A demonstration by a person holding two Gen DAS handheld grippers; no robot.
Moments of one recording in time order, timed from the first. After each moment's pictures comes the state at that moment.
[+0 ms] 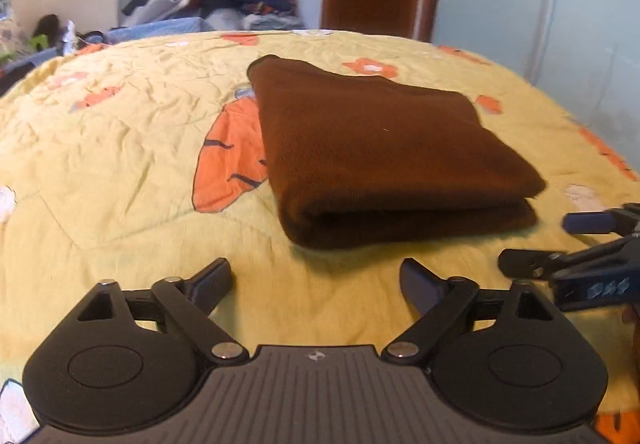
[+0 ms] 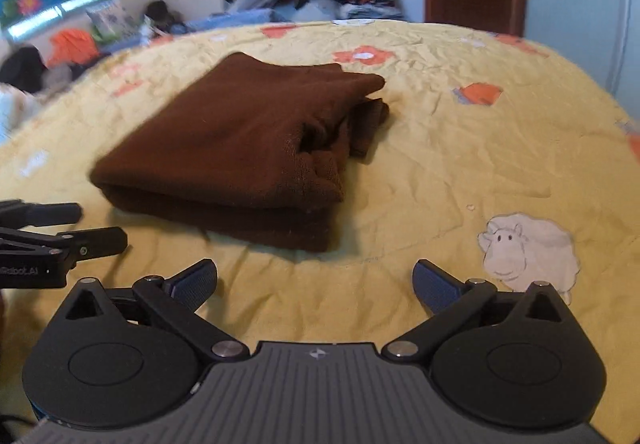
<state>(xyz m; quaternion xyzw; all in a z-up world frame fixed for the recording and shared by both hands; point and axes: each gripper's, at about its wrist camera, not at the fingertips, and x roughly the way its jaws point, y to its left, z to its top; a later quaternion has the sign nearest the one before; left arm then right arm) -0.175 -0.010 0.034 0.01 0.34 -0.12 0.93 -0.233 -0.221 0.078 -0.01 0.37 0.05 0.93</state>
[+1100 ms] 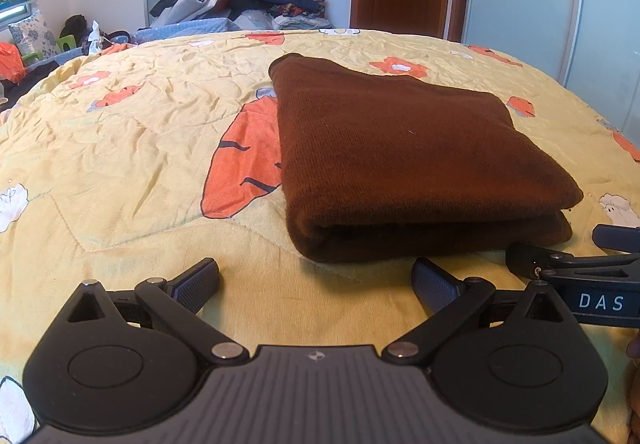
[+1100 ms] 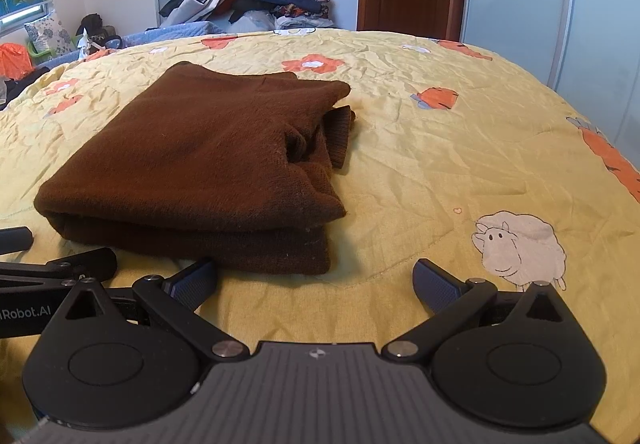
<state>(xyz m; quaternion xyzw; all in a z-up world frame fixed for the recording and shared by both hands) -0.165 -0.018 0.028 0.01 0.34 -0.08 0.94 -0.223 -0.203 0.068 0.00 0.34 -0.04 0.94</state>
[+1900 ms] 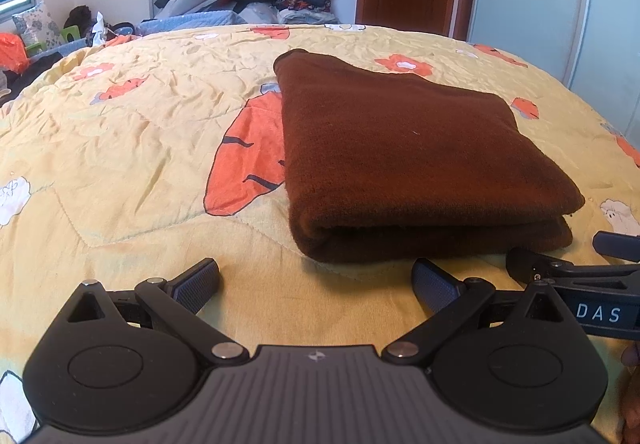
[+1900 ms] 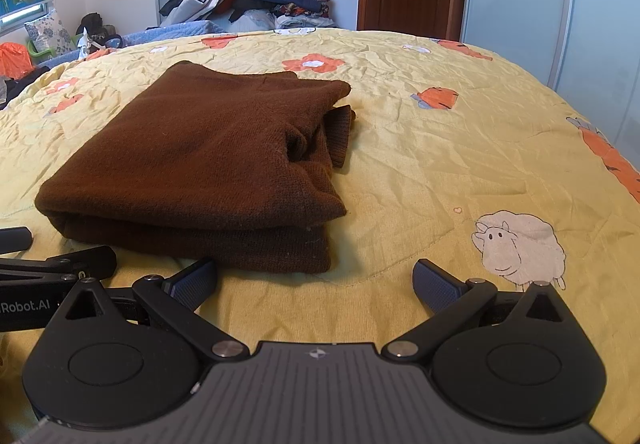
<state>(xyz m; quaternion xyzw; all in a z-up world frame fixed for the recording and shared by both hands) -0.164 -0.015 0.030 0.00 0.35 -0.07 0.93 -0.224 -0.202 0.068 0.00 0.34 -0.04 0.94</state>
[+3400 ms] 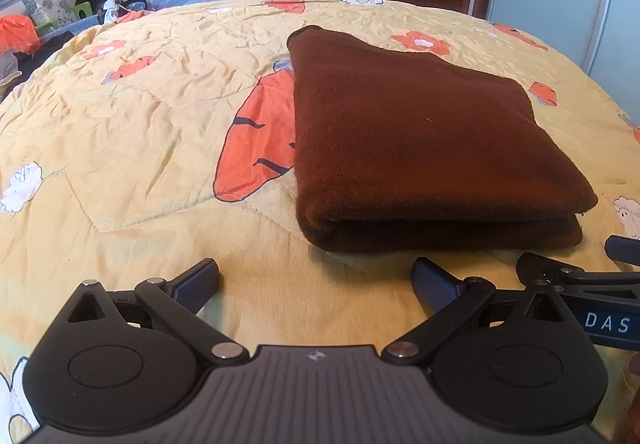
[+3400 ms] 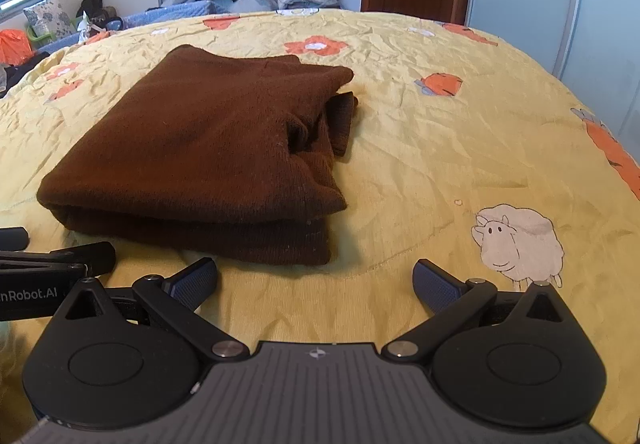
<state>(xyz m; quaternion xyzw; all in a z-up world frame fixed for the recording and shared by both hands) -0.158 -0.019 0.038 0.01 0.40 -0.05 0.92 -0.219 -0.202 0.075 0.00 0.38 -0.03 0.93</state>
